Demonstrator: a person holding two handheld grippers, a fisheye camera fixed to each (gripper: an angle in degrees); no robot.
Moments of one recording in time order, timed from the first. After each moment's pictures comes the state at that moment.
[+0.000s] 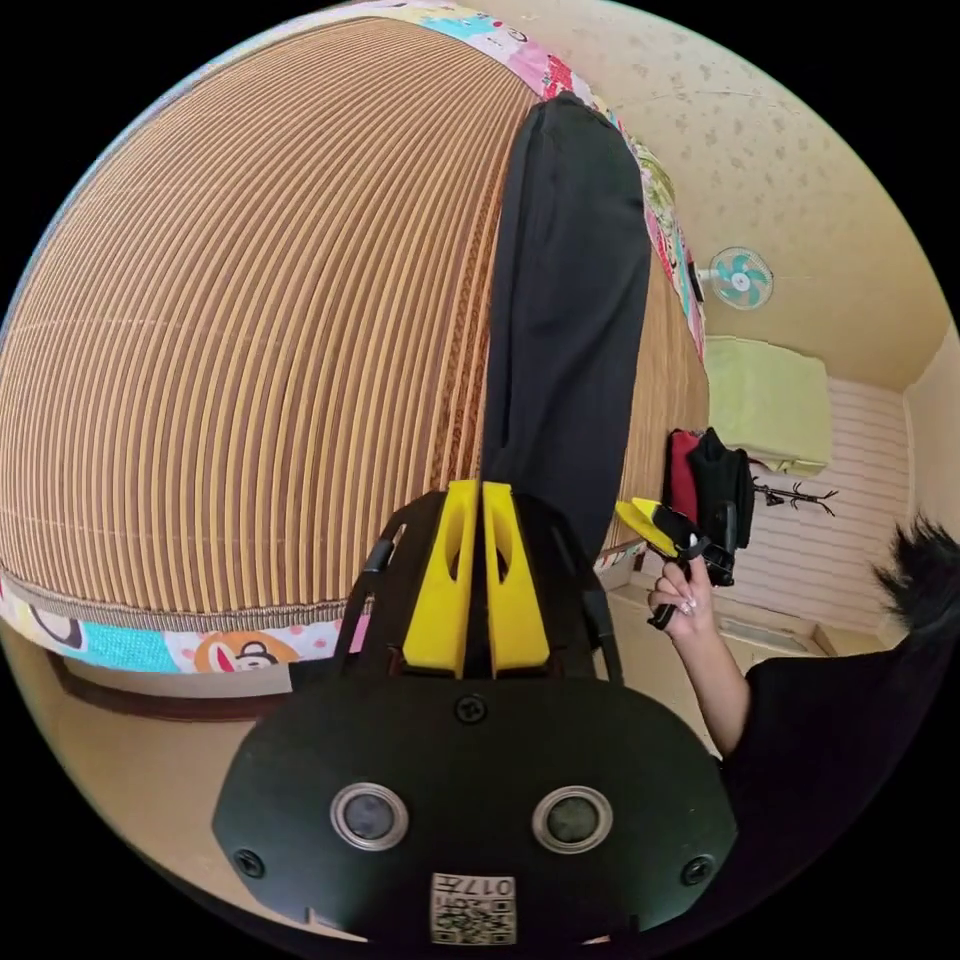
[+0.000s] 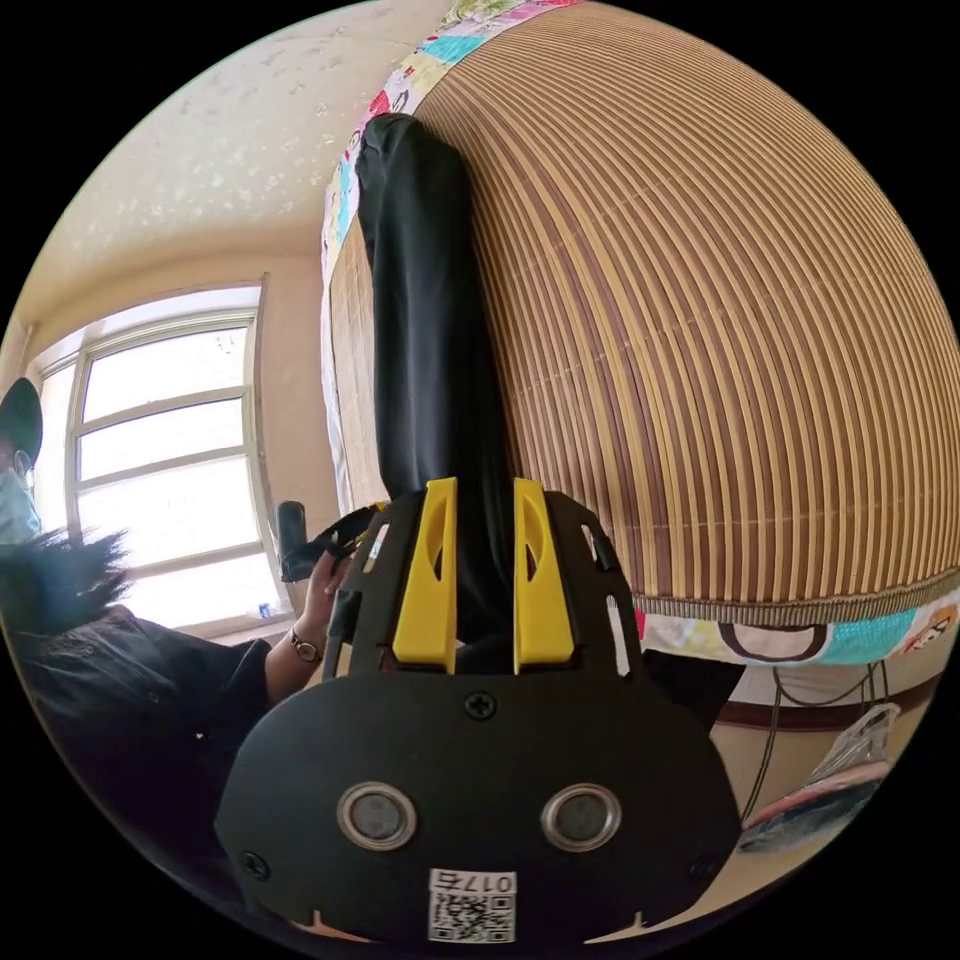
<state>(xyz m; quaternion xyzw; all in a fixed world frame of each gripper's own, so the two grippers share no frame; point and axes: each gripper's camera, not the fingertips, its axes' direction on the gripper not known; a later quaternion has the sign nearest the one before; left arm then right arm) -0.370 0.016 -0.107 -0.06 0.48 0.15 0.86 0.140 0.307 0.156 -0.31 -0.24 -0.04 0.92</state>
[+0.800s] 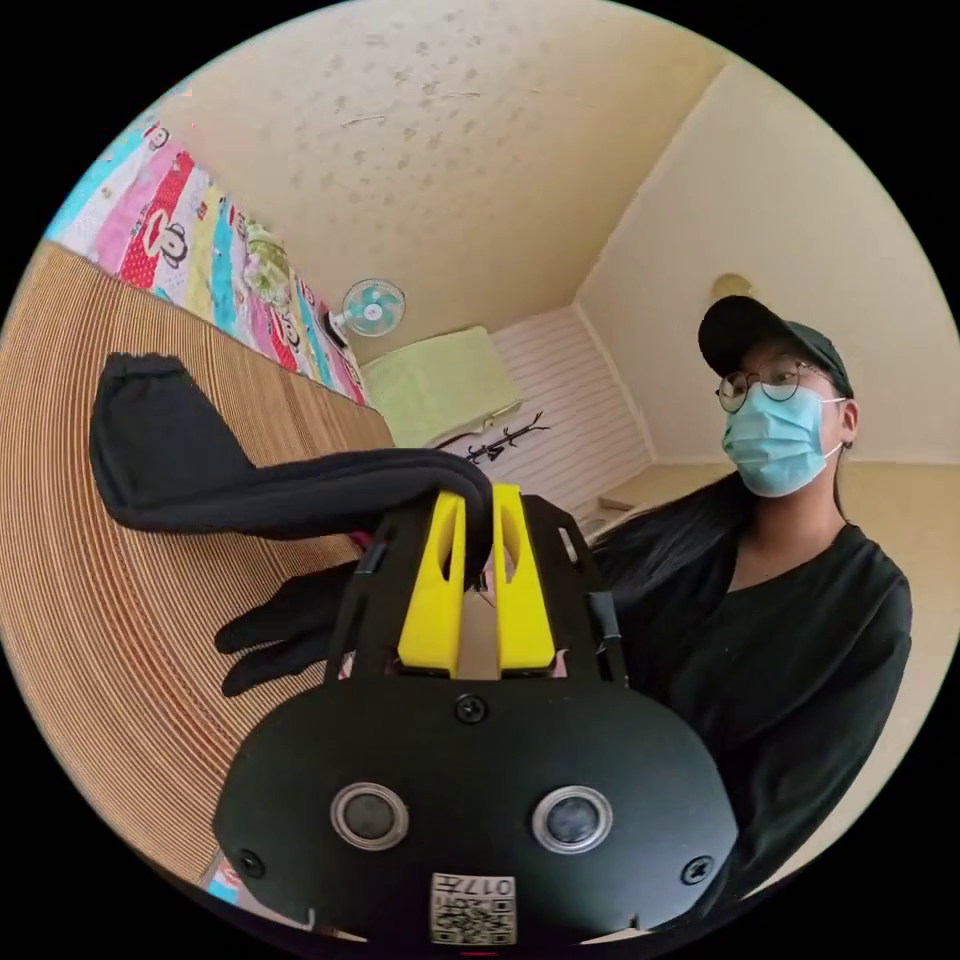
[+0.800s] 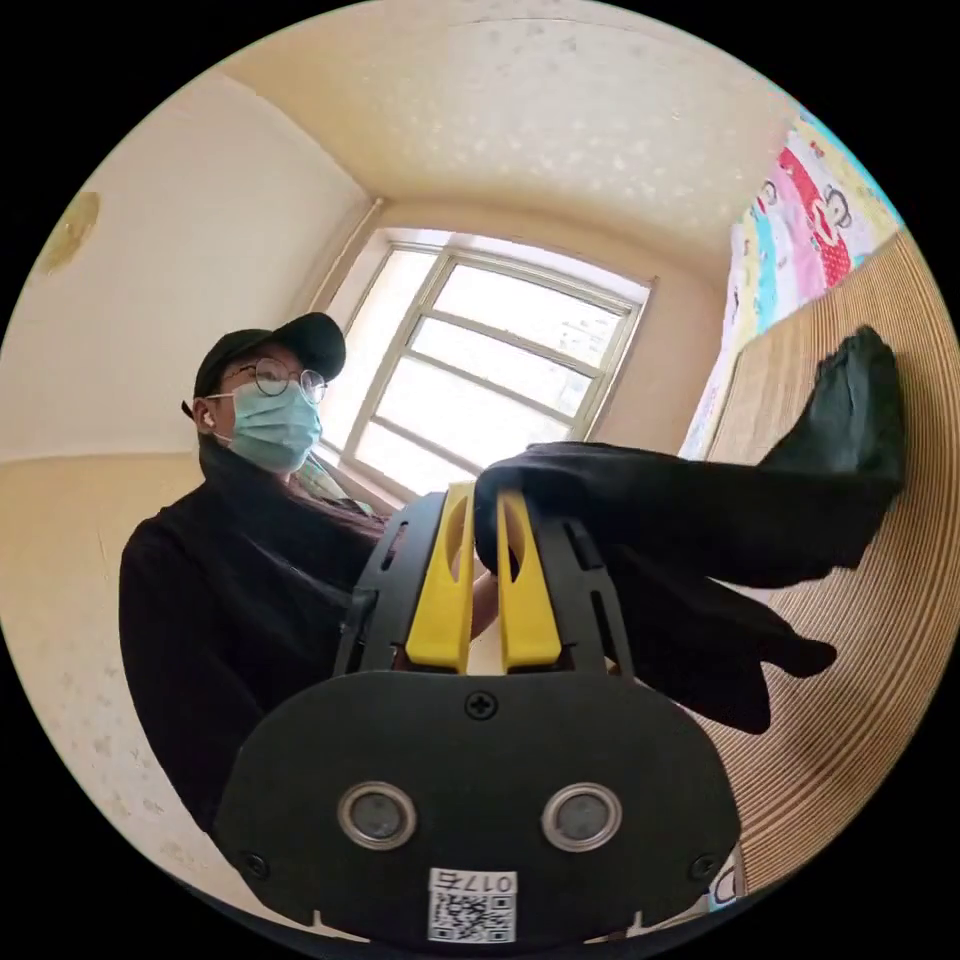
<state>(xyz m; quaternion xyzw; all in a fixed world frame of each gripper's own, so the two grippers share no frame) -0.449 -0.032 -0.329 0.09 0.76 0.34 0.55 0.071 0.161 -0.039 -0.23 -0.65 -0.25 0.68</state>
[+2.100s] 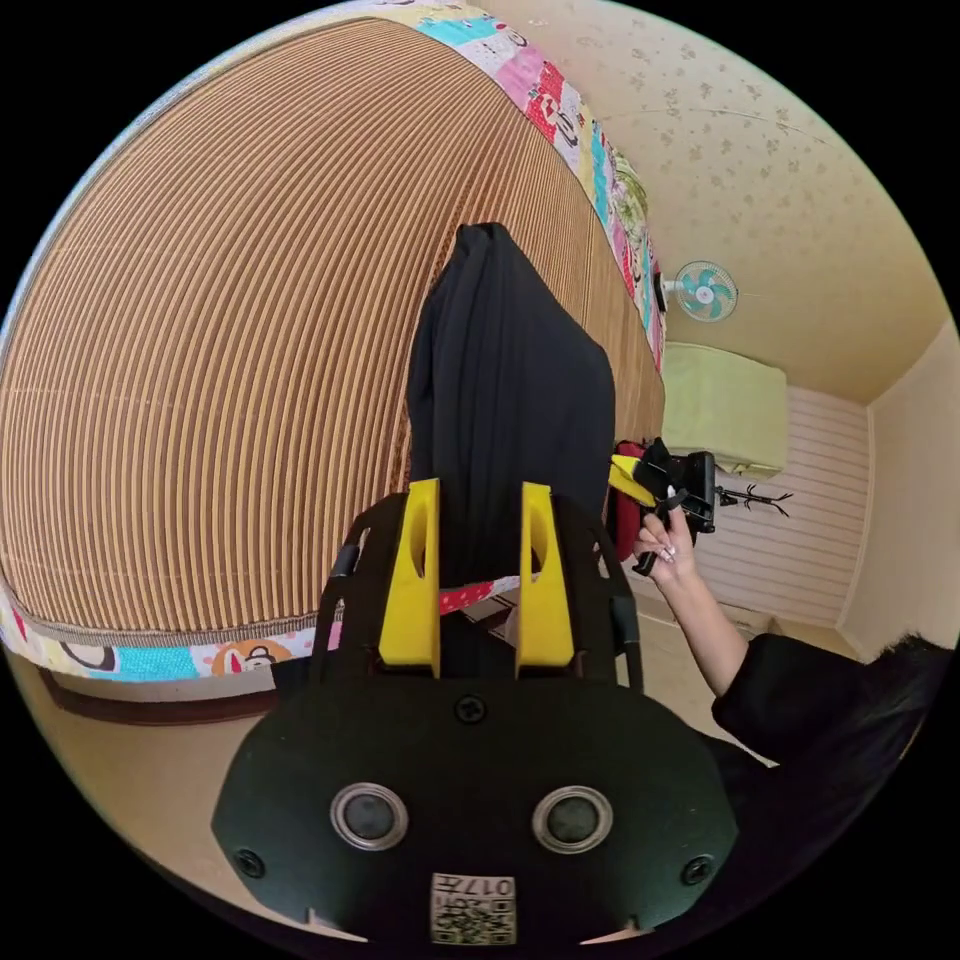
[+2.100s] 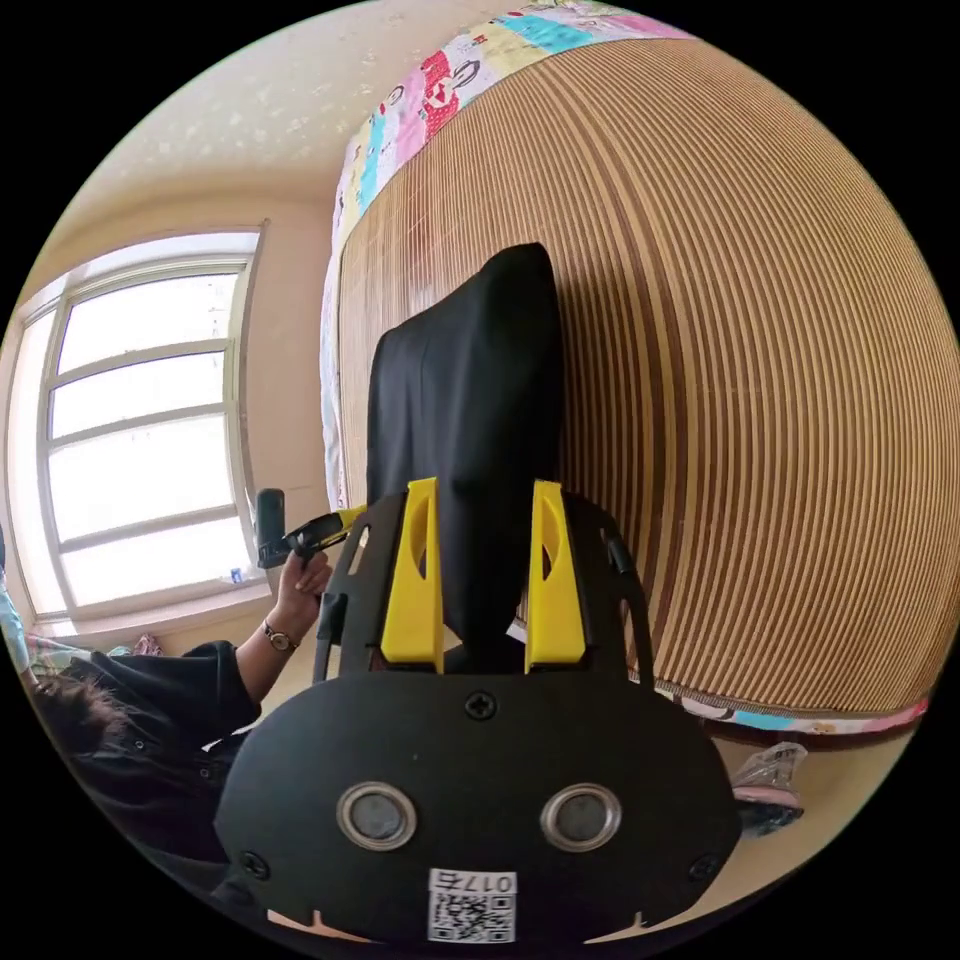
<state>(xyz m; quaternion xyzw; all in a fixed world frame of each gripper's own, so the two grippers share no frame) -0.388 -0.003 -0.152 -0.08 0.52 0.16 0.83 -0.037 0.206 0.227 -0.37 -0.18 -0.16 0.89</state>
